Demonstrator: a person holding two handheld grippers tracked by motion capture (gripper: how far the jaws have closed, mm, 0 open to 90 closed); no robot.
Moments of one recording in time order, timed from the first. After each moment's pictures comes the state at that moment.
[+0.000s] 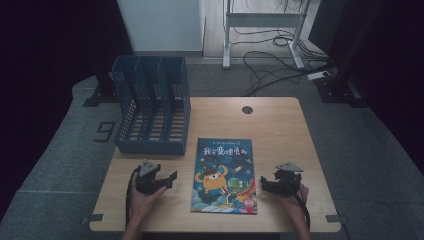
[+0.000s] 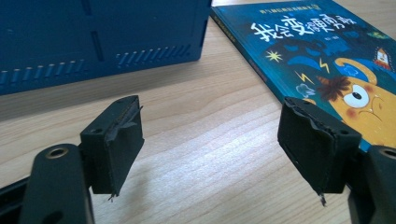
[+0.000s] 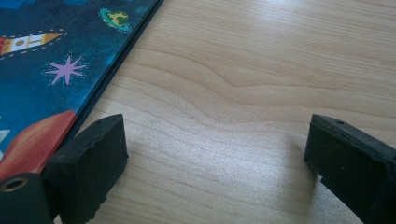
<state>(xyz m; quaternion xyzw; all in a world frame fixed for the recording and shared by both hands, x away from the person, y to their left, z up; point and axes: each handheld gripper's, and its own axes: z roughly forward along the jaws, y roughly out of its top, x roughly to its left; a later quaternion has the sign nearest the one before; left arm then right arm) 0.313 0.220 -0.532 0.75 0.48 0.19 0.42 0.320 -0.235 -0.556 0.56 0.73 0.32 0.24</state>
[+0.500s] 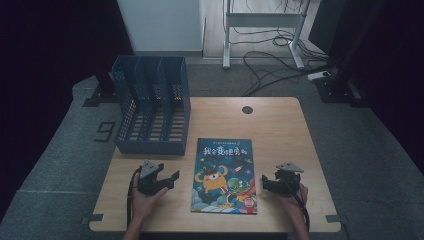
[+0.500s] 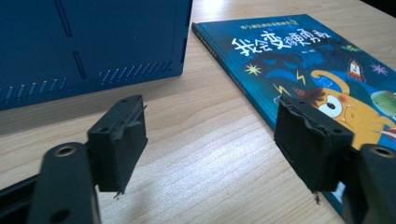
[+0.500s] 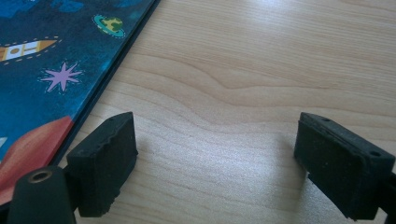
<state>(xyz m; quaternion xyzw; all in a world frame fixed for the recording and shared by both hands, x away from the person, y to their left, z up) 0.307 0.214 -0.525 0.73 0.47 0.19 0.45 0.319 -0.234 -0.554 0.57 0.72 0.32 0.24</state>
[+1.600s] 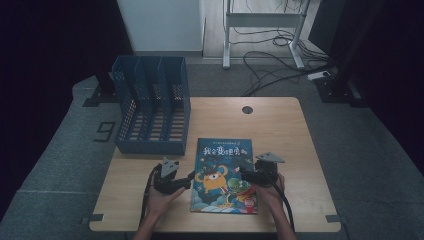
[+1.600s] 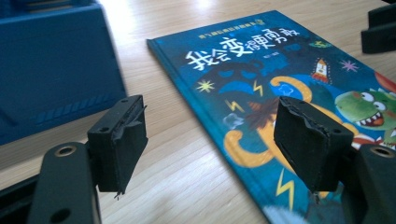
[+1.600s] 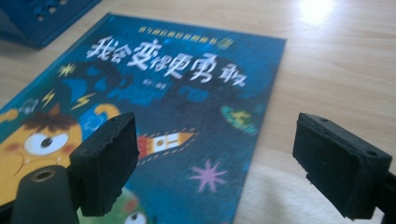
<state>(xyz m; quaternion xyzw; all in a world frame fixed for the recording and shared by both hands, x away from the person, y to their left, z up) 0.310 0.157 -0.509 0.77 0.43 0.20 0.42 0.337 -0.166 -0.526 0.53 0.72 0.39 0.21</state>
